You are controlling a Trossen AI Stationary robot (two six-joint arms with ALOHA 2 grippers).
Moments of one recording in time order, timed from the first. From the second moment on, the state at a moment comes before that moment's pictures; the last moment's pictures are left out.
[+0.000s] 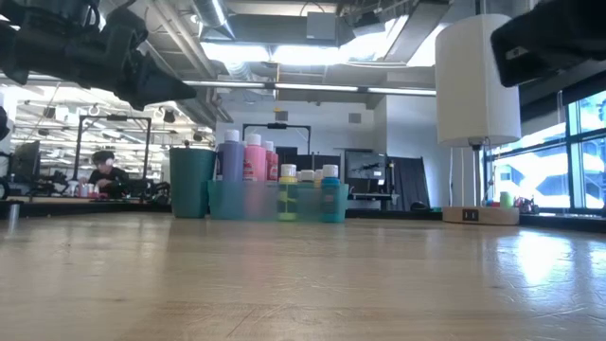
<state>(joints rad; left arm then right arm) 0.11 0.54 0.15 0.28 -0.29 -0.04 0.73 1.19 0.37 0.53 0.52 0.11</state>
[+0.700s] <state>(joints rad) 0.11 0.54 0.15 0.22 -0.30 -0.02 0.40 1.03 0.01 0.87 0.21 -0.07</state>
